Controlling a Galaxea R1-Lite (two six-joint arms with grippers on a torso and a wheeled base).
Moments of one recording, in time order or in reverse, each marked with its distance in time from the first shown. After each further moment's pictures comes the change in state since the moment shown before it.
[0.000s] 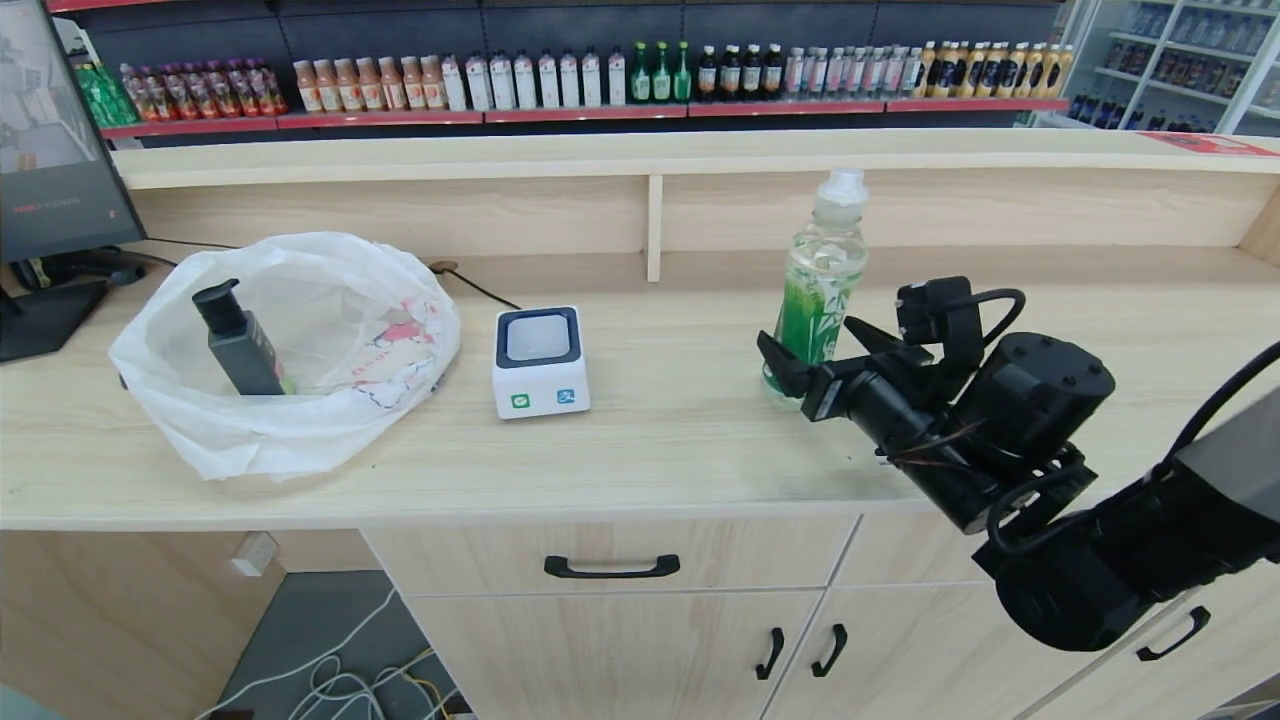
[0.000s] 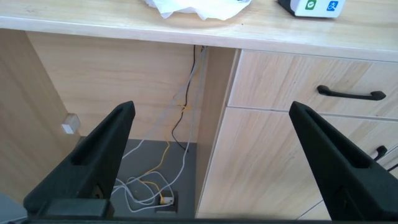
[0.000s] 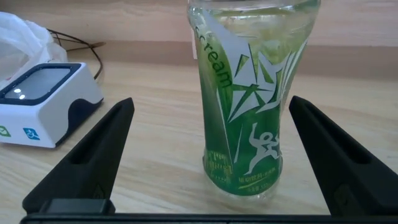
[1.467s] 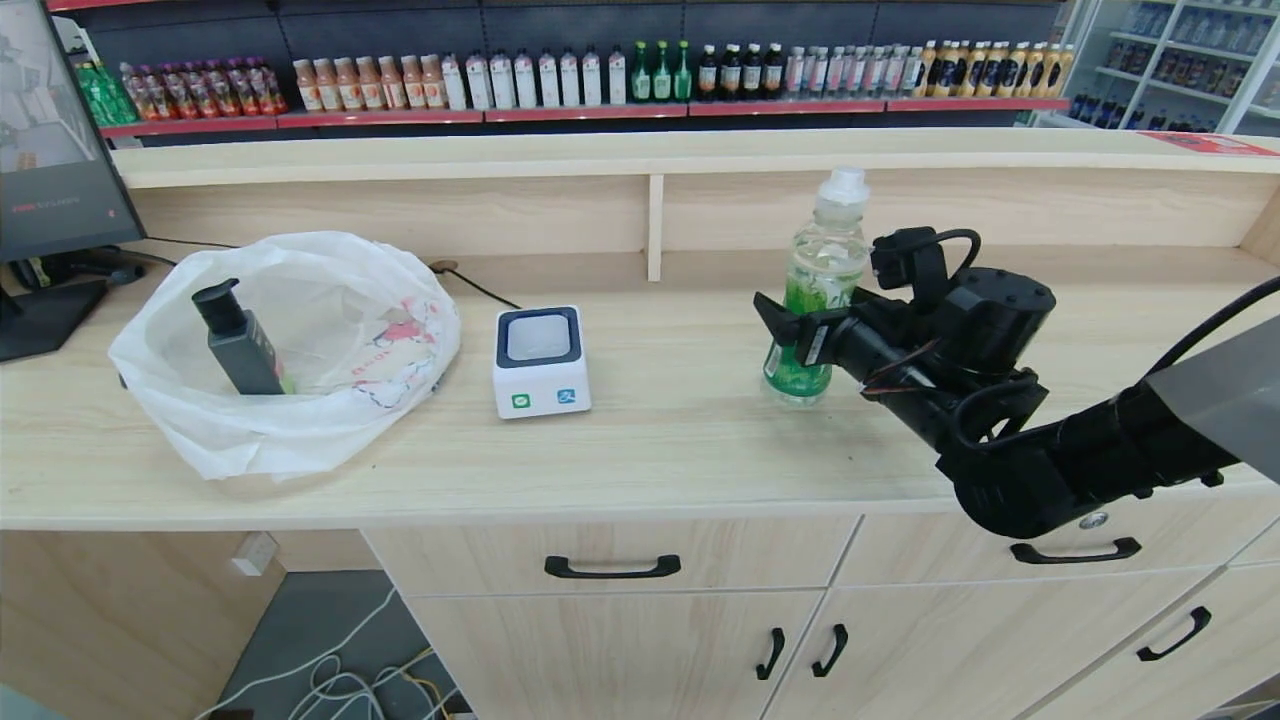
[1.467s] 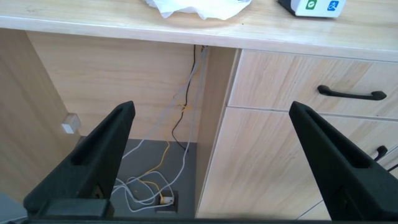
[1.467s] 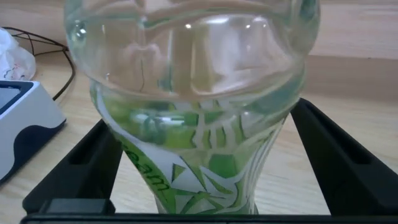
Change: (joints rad) left arm 0.000 0.000 0.000 0.000 0.000 0.000; right arm -0.086 0.080 -0.309 0.256 0.068 -0.001
